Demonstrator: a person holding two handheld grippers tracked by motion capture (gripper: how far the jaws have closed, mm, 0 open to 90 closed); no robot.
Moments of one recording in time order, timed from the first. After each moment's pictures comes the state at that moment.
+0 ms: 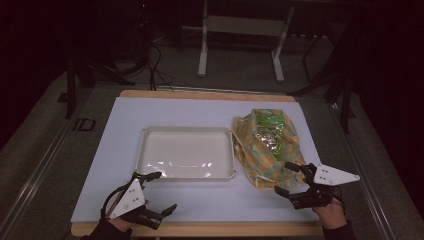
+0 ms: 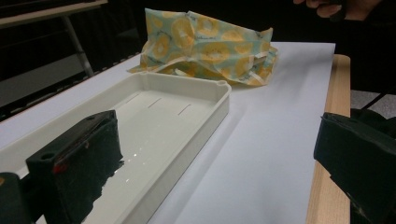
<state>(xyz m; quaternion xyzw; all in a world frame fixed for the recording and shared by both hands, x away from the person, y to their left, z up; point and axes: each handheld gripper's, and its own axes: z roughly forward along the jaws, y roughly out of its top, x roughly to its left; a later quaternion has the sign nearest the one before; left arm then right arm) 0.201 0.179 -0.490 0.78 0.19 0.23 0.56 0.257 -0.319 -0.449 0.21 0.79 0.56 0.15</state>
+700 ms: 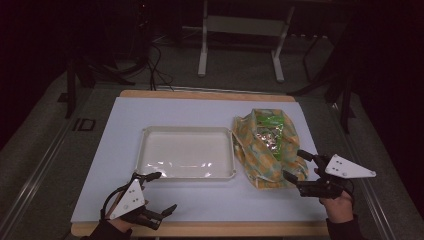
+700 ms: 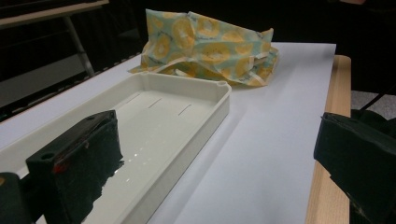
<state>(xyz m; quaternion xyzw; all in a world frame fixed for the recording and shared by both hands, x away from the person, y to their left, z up) 0.200 0.179 -0.490 0.78 0.19 0.23 0.56 0.263 -0.329 -0.420 0.25 0.76 0.55 0.22</state>
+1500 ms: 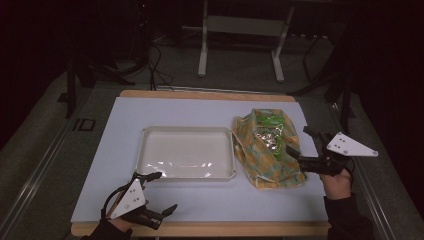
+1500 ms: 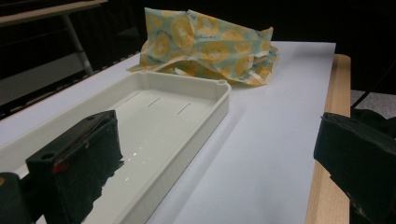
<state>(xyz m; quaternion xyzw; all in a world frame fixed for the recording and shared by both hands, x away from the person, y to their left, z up) 0.201 0.178 -0.491 0.78 0.19 0.22 0.56 0.305 -0.329 -0.391 0.26 0.74 0.56 0.29</state>
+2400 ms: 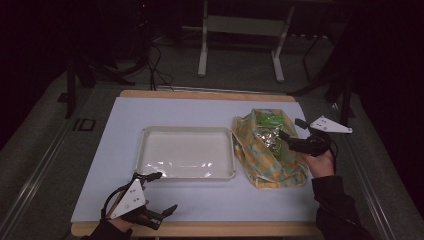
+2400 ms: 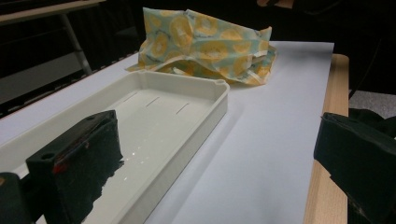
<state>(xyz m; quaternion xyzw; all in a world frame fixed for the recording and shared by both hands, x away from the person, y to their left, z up) 0.201 0.178 -0.491 0.78 0.19 0.22 0.56 0.377 -0.327 -0.428 0.35 0.74 0.51 0.25</state>
